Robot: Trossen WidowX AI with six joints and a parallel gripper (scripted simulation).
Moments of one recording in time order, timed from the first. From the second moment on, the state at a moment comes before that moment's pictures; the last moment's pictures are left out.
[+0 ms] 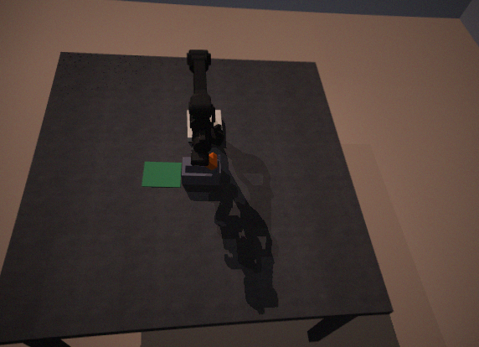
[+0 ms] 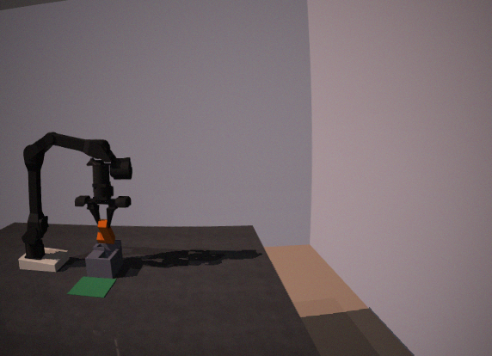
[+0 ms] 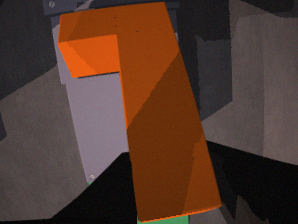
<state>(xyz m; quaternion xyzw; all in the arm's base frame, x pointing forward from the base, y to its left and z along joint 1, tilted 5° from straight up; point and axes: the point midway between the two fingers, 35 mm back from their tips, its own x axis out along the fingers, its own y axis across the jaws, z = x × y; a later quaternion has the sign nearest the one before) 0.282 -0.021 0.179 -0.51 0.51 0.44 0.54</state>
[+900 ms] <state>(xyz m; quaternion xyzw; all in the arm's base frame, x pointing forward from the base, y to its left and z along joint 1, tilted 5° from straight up) 0.266 -0.099 0.181 -0.50 0.51 0.44 0.54</state>
